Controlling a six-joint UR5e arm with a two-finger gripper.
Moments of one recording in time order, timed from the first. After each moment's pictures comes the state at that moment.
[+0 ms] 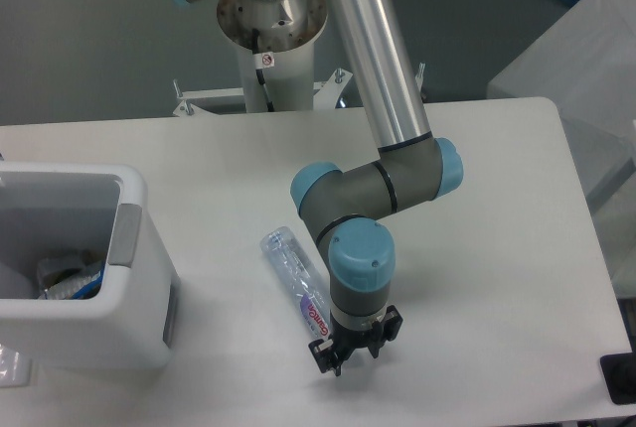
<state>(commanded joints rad) 2.39 -2.29 -1.45 -0.79 1.52 -0.06</state>
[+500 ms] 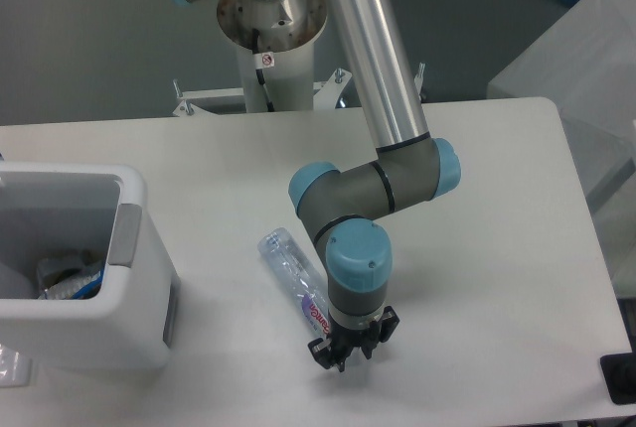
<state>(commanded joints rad) 2.38 -2.29 -1.45 -0.79 1.52 -0.06</state>
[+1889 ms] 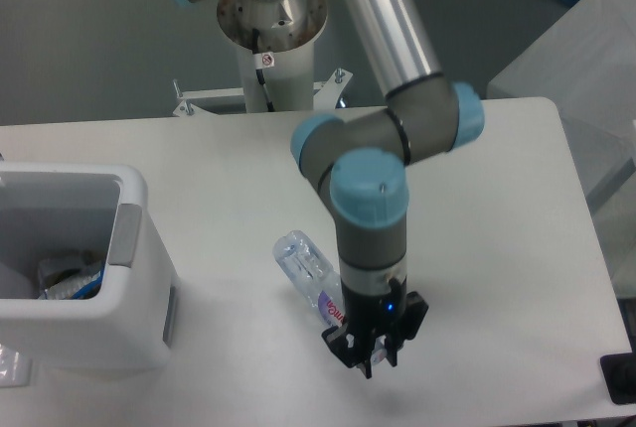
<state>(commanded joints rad) 2.40 -2.03 -1.31 -0.72 1.50 -0.06</state>
